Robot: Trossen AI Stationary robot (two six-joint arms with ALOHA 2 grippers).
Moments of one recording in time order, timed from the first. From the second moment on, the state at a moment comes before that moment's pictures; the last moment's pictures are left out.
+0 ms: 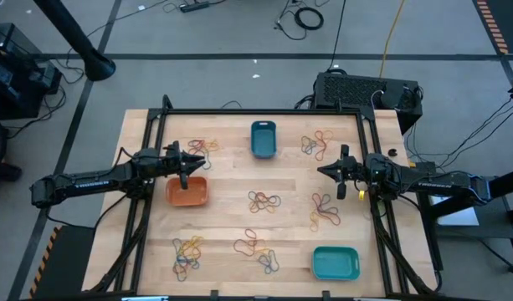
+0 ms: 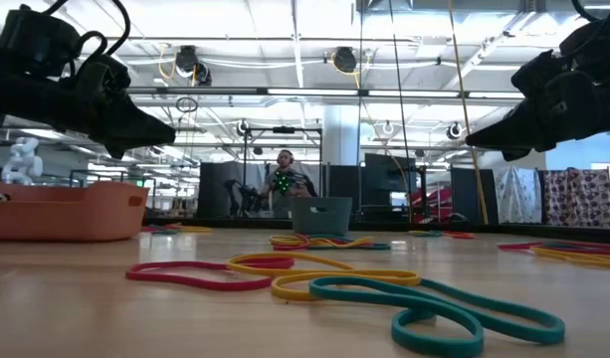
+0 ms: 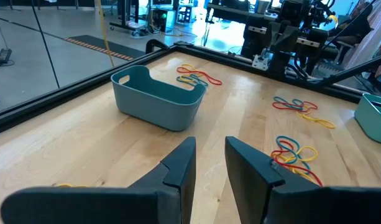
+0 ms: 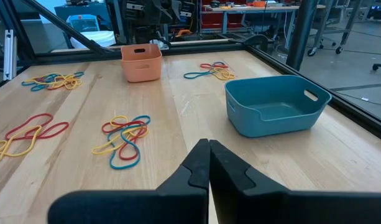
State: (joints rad) left arm 0.32 0.40 0.00 0.22 0.05 -0.18; right arm -0.21 0.30 0.01 0.09 -0.03 0.04
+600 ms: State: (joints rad) left arm 0.32 0.40 0.00 0.27 0.06 -0.30; right arm -0.21 0.30 0.01 0.09 -0.03 0.02
